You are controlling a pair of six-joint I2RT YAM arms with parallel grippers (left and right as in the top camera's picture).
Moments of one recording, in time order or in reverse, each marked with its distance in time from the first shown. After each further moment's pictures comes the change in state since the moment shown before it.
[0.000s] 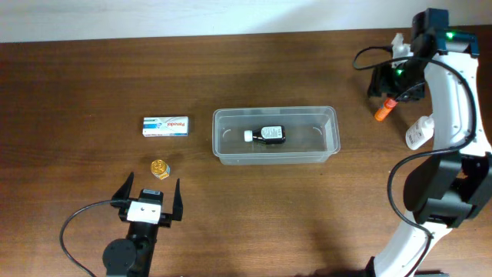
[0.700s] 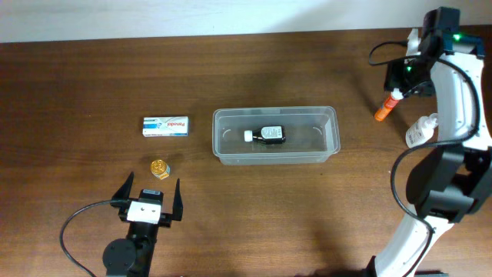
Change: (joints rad) left arm 0.000 0.000 0.000 0.000 0.000 0.000; right arm -0.035 0.059 0.000 0.108 0.122 0.017
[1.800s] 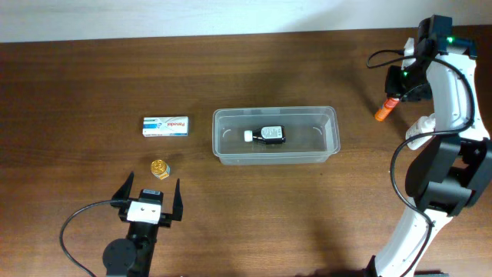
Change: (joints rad) left arm 0.000 0.000 0.000 0.000 0.000 0.000; right arm -0.013 0.052 -0.006 -0.004 0.003 0.022
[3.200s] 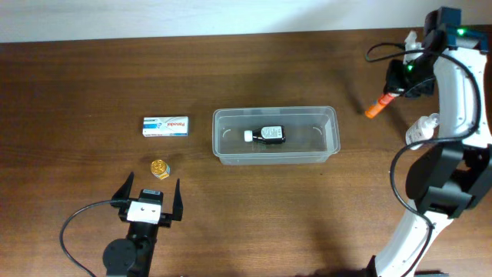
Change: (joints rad) left arm 0.000 0.000 0.000 0.000 0.000 0.000; right arm 0.000 -0.024 0.117 -0.154 -0.138 -0.012
